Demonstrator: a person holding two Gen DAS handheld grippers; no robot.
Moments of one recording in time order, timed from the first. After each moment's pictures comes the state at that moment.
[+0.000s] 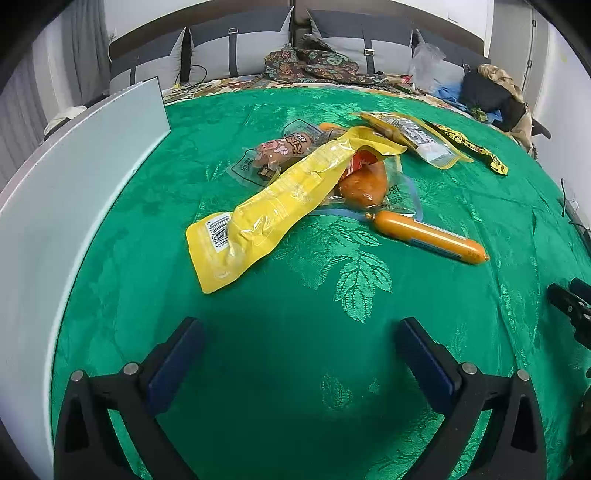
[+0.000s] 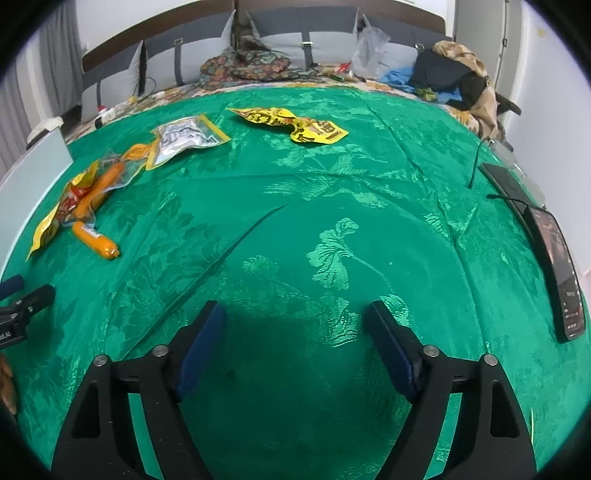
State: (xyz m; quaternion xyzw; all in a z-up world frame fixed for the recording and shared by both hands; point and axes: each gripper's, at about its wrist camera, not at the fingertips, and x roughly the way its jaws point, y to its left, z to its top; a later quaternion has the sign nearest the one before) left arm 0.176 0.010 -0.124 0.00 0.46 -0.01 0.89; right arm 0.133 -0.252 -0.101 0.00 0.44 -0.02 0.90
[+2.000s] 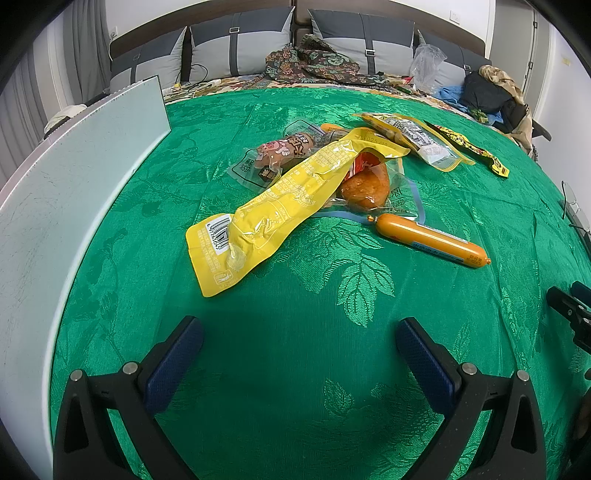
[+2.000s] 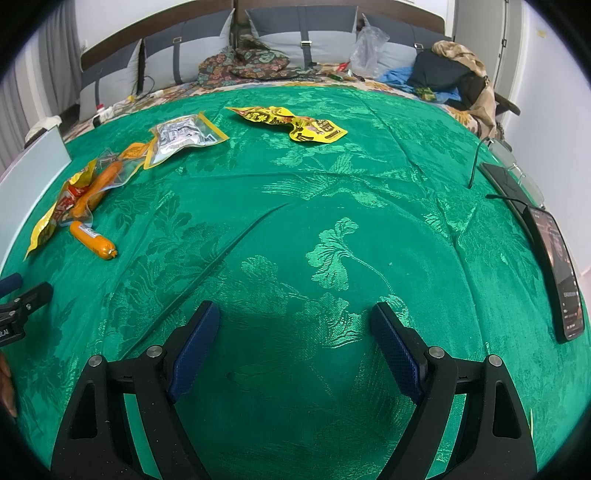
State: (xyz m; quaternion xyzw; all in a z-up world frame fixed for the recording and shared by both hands) left arm 0.179 0.009 -0.125 0.00 0.46 -0.01 0.89; right arm 0.135 -0.253 -0.102 0.00 0.44 -0.02 0.90
